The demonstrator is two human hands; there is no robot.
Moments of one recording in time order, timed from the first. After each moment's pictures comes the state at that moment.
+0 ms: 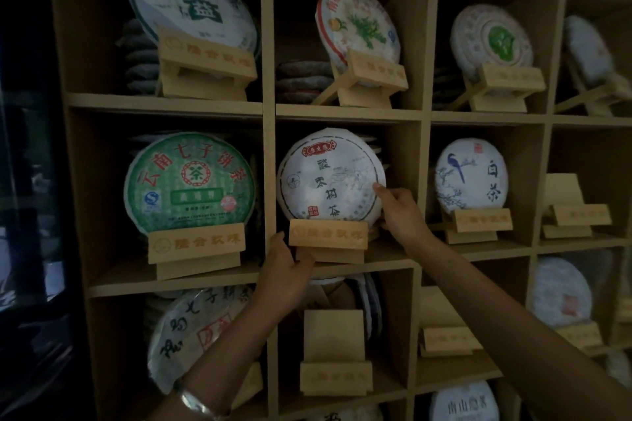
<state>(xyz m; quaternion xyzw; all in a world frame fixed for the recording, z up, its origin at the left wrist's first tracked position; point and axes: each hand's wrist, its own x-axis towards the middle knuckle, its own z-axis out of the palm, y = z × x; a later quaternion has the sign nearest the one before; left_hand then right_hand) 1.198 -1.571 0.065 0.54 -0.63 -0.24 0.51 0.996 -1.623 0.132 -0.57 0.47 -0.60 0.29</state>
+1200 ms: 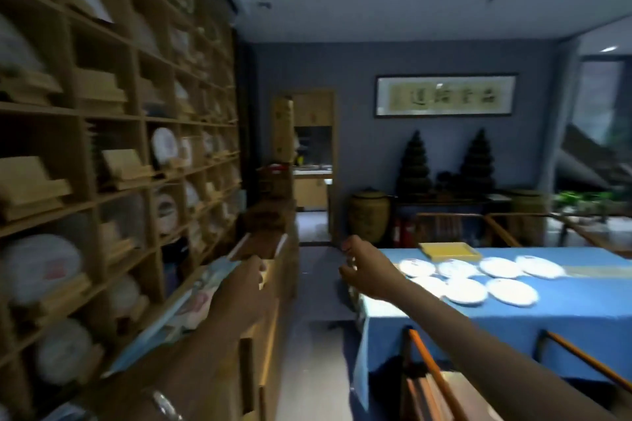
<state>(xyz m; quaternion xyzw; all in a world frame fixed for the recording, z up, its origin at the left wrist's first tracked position) 0.774 -1.186 0.006 0.07 -0.93 -0.28 0.24 0.696 -0.958 0.027 -0.25 0.91 -0.29 -0.14</state>
